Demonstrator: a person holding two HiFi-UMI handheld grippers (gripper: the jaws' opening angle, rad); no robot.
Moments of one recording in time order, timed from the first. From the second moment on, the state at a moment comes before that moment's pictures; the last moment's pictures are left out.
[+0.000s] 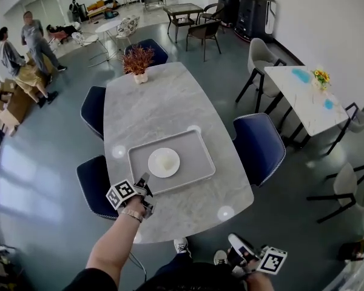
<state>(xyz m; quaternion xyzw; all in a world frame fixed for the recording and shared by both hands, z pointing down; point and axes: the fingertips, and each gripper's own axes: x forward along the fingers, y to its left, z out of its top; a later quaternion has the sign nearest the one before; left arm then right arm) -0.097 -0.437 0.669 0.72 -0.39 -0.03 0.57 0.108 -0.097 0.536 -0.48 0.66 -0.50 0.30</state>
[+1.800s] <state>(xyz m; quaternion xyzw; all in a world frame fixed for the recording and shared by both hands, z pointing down) -0.077 0.049 0.534 0.85 -0.21 -0.03 0.48 0.020 0.044 0.524 -0.23 0.79 -0.54 0.17</state>
